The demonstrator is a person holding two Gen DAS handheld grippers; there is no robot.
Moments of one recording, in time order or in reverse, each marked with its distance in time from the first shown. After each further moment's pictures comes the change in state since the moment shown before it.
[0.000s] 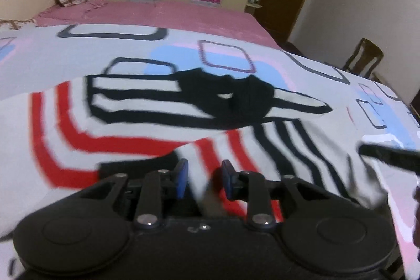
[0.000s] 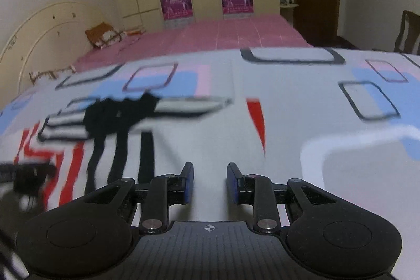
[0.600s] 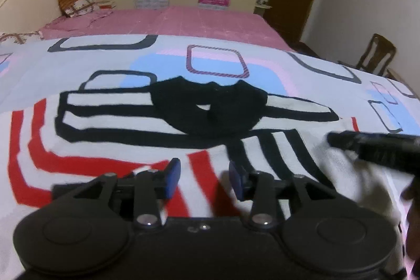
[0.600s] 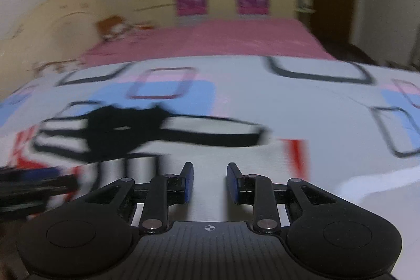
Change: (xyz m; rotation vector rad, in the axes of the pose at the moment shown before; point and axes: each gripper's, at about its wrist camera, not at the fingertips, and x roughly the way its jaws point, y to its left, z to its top) left arm 0.031 -0.048 0.008 0.011 -0.018 0.111; right arm 0.037 0.028 0.018 -0.098 0.009 0.067
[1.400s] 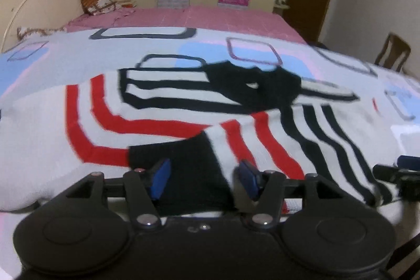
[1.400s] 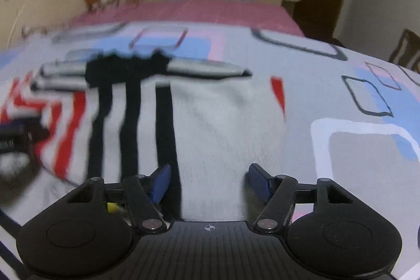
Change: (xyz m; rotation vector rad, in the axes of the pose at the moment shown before) left arm -0.044 0.056 -0.032 -0.028 -0.012 0.072; right arm -0.041 0.027 -0.047 -0.004 0.066 -0.168
